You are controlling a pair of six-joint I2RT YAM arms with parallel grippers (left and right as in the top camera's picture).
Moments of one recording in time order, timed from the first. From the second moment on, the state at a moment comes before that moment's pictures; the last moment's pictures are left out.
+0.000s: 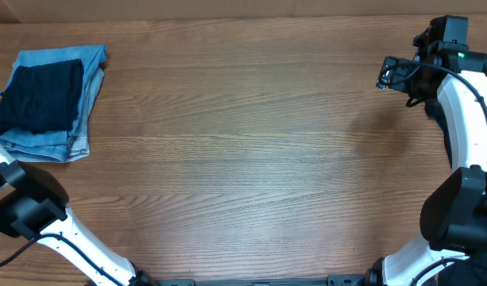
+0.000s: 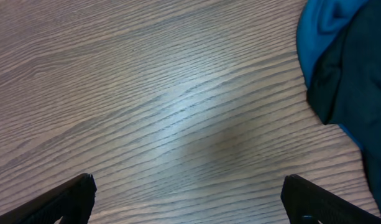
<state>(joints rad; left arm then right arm) 0.64 2.26 2.42 -1.36 -0.20 -0.16 -0.18 1.86 1.65 -0.92 -0.03 0.15</state>
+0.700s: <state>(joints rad) 0.64 2.46 2.32 -1.29 -0.07 -0.04 -0.18 1.86 1.65 -0.93 -0.03 0.15</state>
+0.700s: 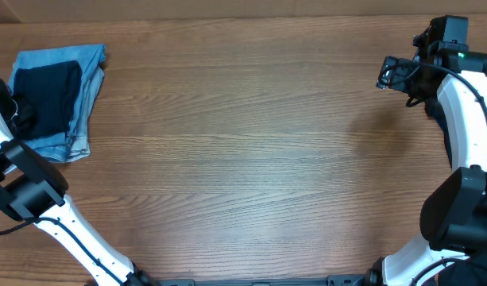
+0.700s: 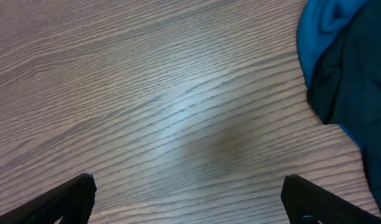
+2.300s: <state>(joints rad) 0.45 1.98 2.55 -1.35 0.12 -0.10 -0.18 1.86 1.65 -0.92 -0.03 0.15</state>
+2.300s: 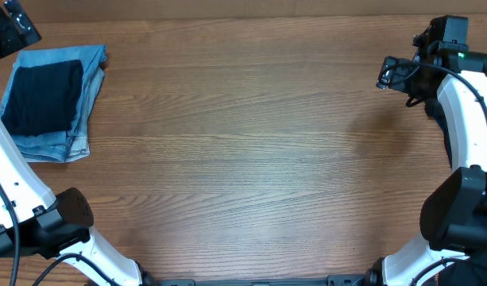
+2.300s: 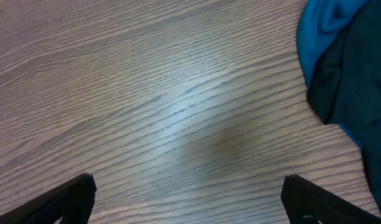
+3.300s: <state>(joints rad) 0.45 1.98 2.55 -1.35 0.12 -0.10 0.15 0.13 0.97 -0.94 -0.10 0.15</state>
